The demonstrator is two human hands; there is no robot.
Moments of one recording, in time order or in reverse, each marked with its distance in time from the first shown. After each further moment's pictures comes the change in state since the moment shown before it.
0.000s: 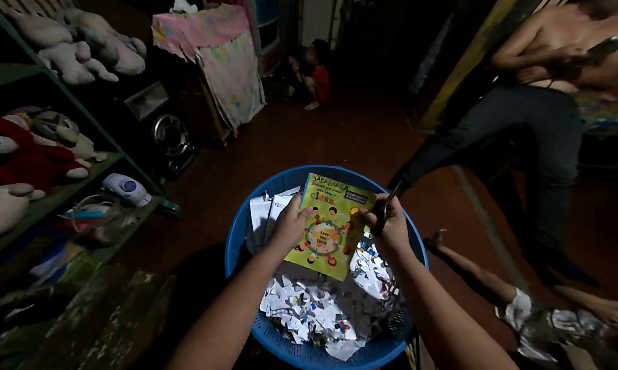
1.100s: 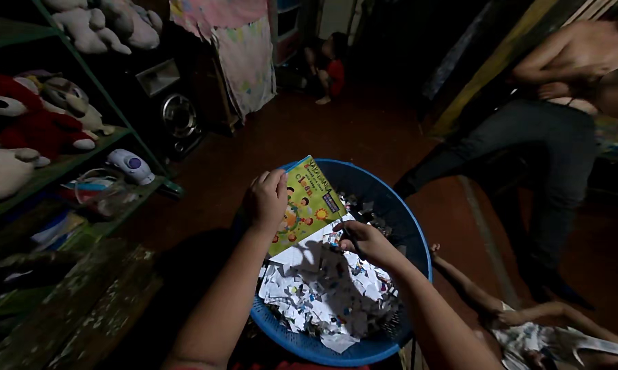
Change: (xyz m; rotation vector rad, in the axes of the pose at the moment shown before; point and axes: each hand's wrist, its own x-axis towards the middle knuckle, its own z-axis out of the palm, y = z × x) left_hand 0.002 -0.014 -0.034 0.477 0.707 0.326; right_hand -0.007 0.004 0.001 -0.559 -0.764 0.270
